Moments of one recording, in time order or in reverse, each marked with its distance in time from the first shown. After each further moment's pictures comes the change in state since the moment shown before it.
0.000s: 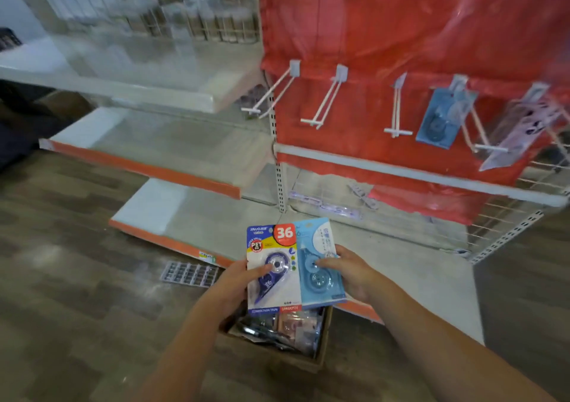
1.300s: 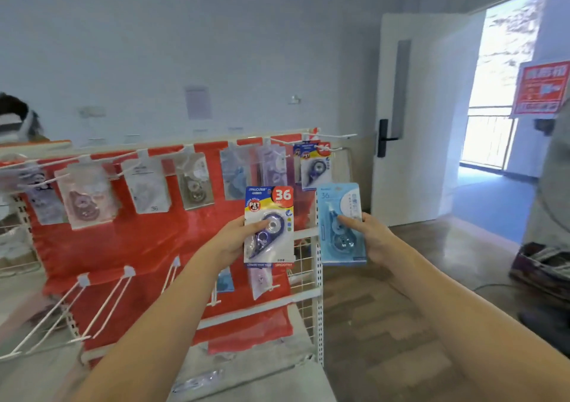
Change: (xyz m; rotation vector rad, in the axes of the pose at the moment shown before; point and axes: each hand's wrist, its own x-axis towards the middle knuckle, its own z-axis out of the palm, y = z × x) left_hand -0.100 0.287 0.459 0.279 -0.670 0.507; right_hand -0.409 -0.232 -0.311 0.196 0.570 -0.789
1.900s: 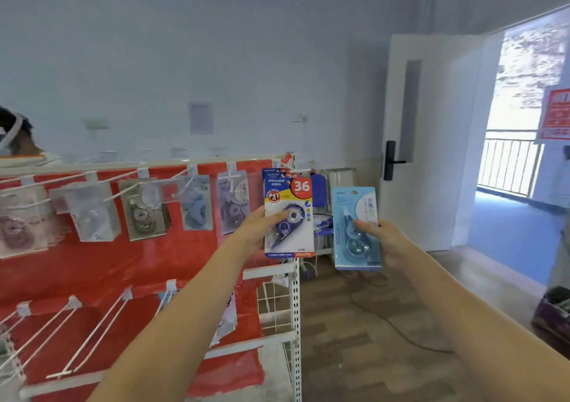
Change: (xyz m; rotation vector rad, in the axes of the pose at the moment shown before) left_hand 0.146 0.038 0.149 -0.088 0.079 0.108; right_hand 0.111 -0.066 -0.153 0.017 -0.045 -0.075
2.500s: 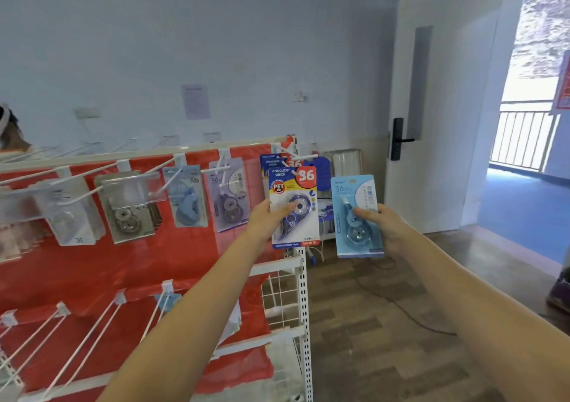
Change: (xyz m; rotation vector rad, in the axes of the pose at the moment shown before) left_hand 0.060 -0.031 -0.008 0.284 0.168 0.074; right_hand 0.077 0.025 -0.004 -0.073 0.072 0.052
